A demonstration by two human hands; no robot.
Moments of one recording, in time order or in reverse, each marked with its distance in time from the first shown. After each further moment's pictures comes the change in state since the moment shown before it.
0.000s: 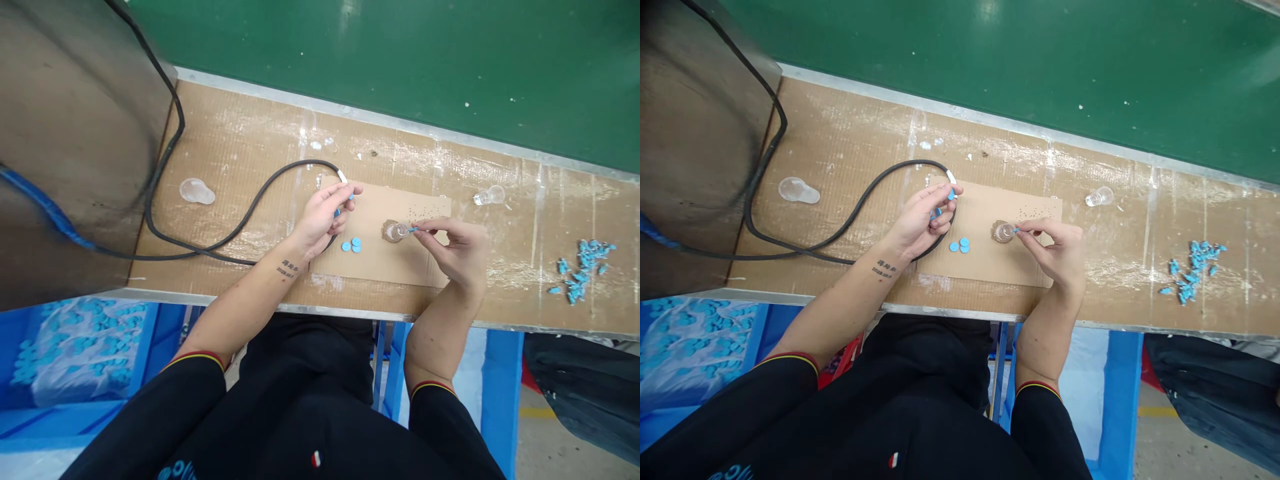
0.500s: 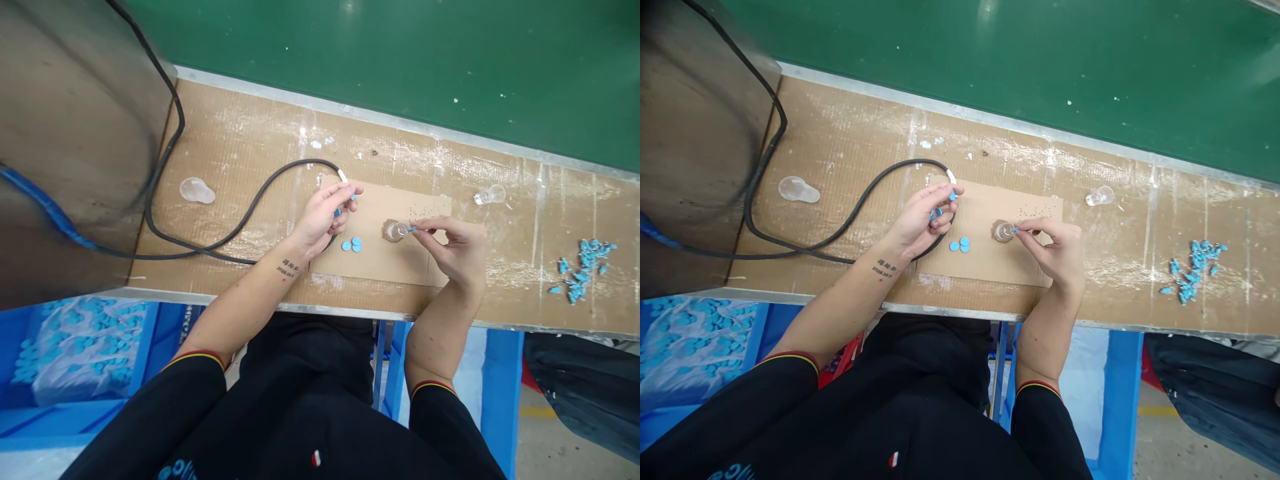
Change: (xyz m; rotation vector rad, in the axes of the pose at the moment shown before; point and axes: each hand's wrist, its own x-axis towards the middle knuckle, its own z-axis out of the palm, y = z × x) left_hand -0.003 0.003 0.002 0.030 -0.003 -0.009; right_hand 0.000 0.000 0.000 -0.002 -0.022 -0.001
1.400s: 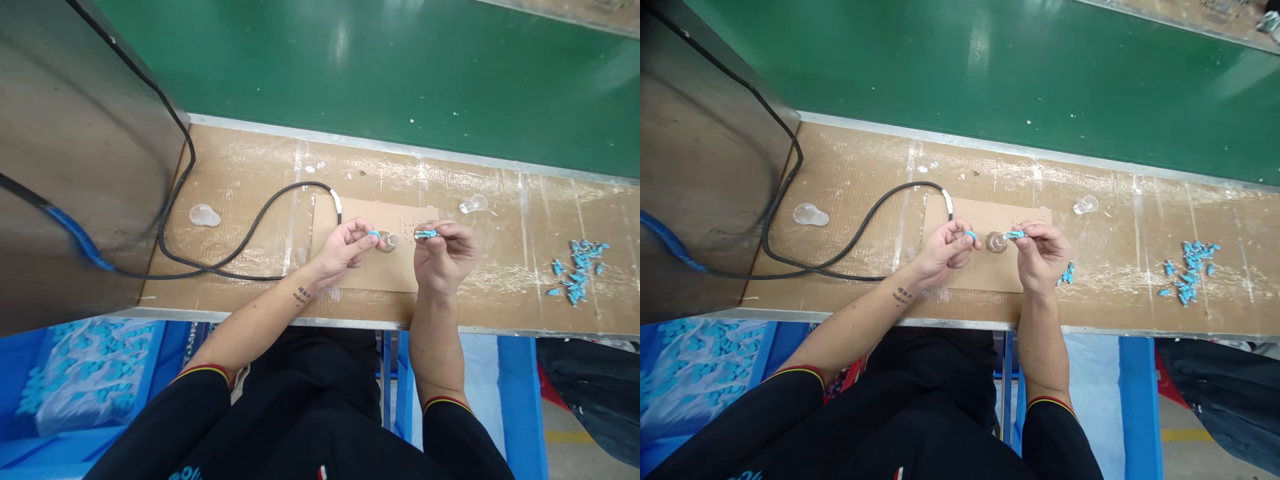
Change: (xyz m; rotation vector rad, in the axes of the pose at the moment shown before) left_hand -0.008 -0.040 0.012 -0.092 -0.407 0.081; right_hand 0.003 -0.007 0.048 0.421 0.546 -0.106
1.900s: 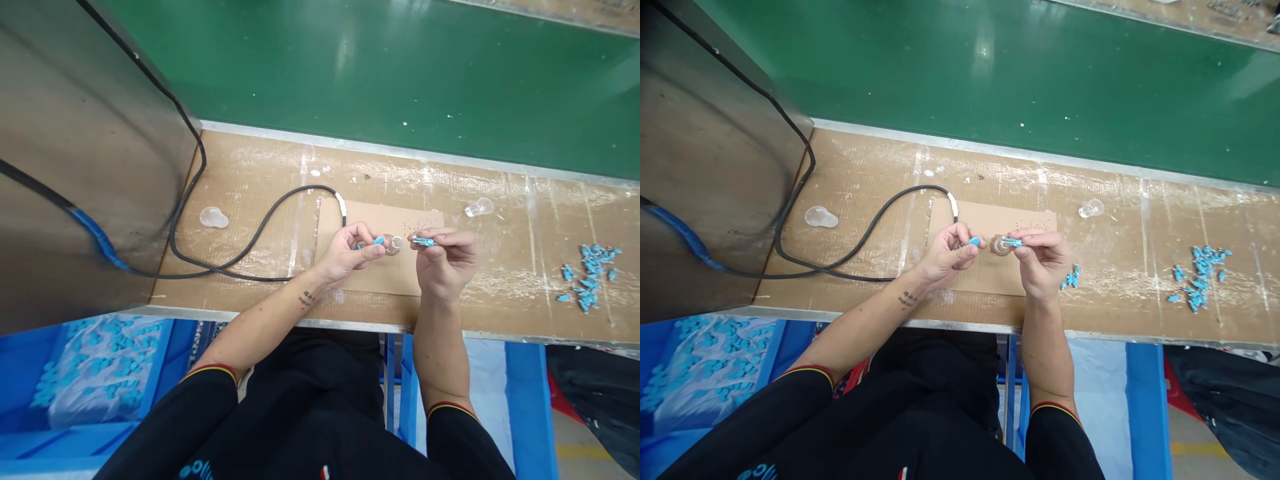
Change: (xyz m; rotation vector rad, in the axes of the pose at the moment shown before) left_hand -0.002 -0.002 0.004 0.052 0.065 0.045; right_hand -0.002 -0.017 0.008 0.049 -0.019 0.018
